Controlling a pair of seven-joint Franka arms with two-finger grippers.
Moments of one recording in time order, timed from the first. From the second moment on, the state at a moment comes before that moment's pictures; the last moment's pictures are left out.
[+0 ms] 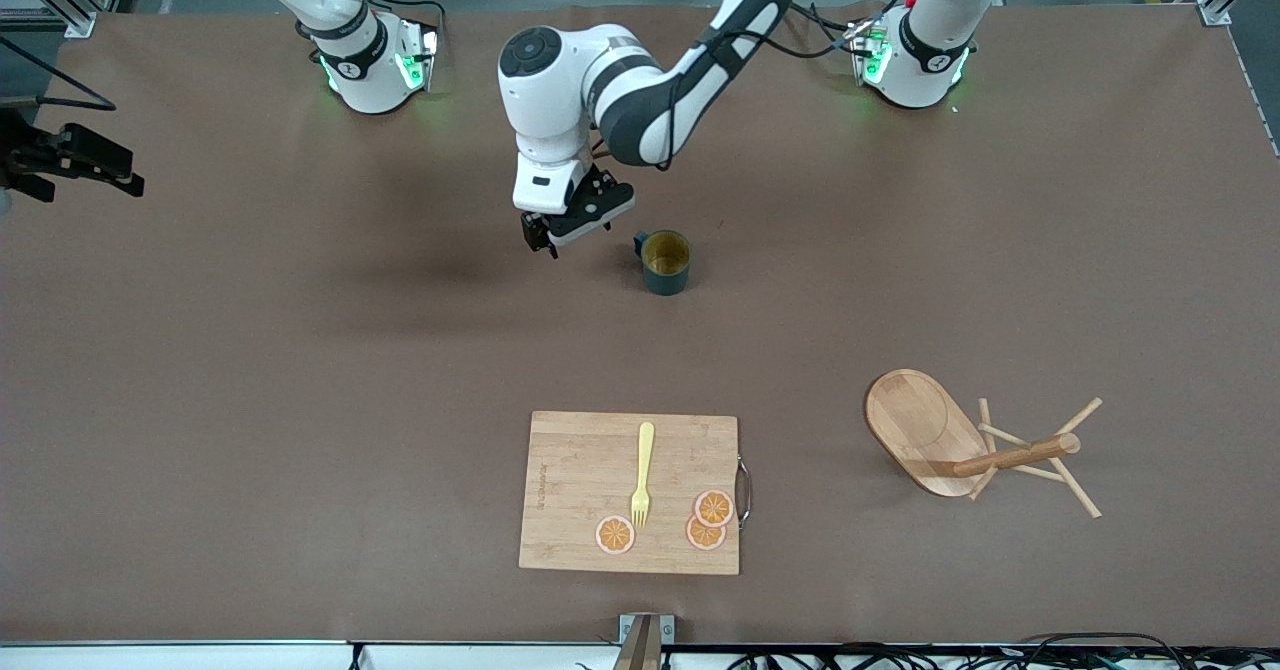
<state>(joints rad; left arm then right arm) -1.10 0.74 0.06 -1.31 0.15 2.08 -1.68 0.04 -0.03 -0.09 -1.57 0.00 1.44 -0.11</state>
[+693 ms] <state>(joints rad) -1.18 0.81 0.08 -1.31 0.34 2.02 -1.82 0.02 -0.07 -0.03 -1.57 0.00 1.39 -0.01</state>
